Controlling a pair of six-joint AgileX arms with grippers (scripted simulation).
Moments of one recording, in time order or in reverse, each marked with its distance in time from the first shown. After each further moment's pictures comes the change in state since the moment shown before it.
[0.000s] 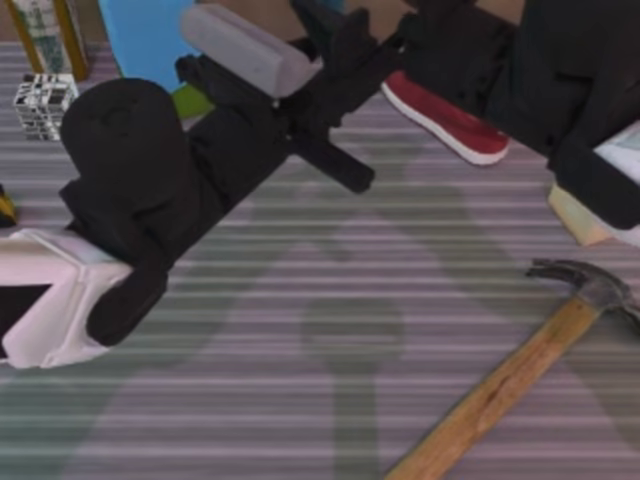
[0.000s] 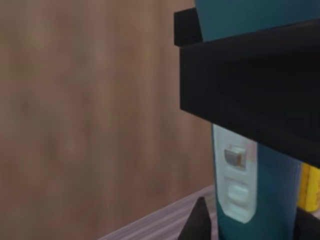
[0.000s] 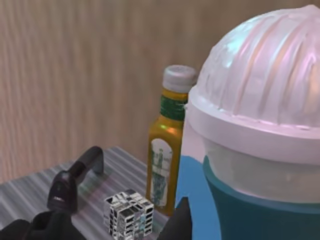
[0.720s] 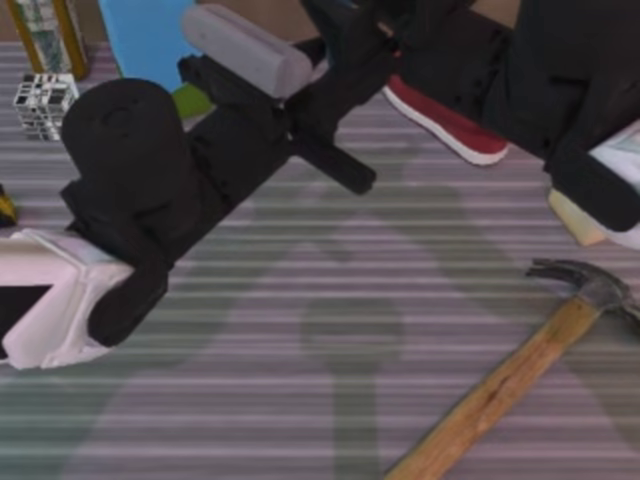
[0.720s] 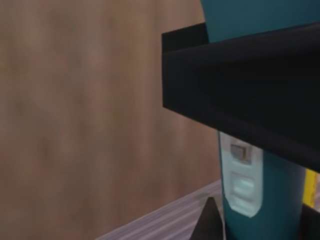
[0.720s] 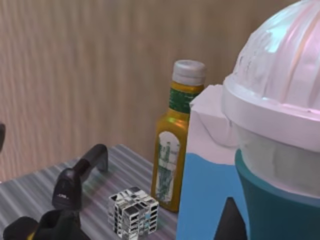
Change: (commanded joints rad) left arm 0.000 0.000 0.000 0.000 0.000 0.000; right arm 0.000 0.000 0.000 0.000 0.000 0.000
